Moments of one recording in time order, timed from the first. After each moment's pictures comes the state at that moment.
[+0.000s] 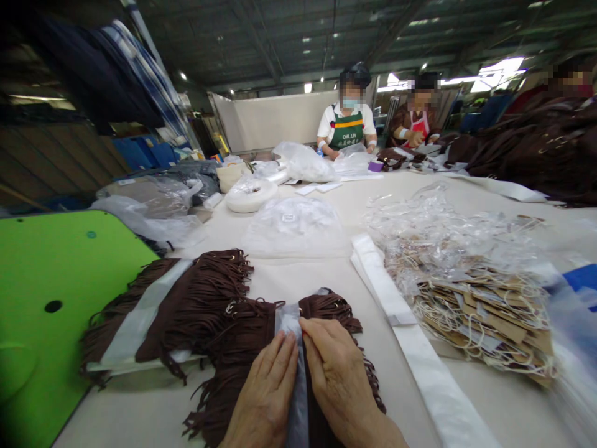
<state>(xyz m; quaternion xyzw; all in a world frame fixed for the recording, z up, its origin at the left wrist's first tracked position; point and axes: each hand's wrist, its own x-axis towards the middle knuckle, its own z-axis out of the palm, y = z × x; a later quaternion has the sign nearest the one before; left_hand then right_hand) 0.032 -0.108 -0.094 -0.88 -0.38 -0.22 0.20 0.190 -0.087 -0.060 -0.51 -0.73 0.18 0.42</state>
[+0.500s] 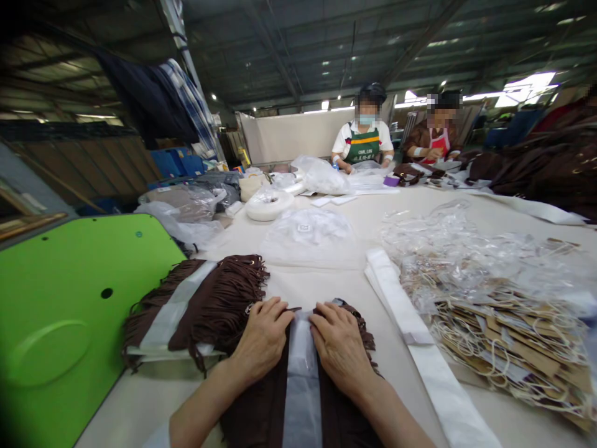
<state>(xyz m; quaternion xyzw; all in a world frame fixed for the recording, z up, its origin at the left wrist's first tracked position) 0.003 -0.048 -0.049 -0.85 -0.51 -0.08 0.07 0.190 -0.046 -0.075 -0.50 -0.82 0.03 0.29</state>
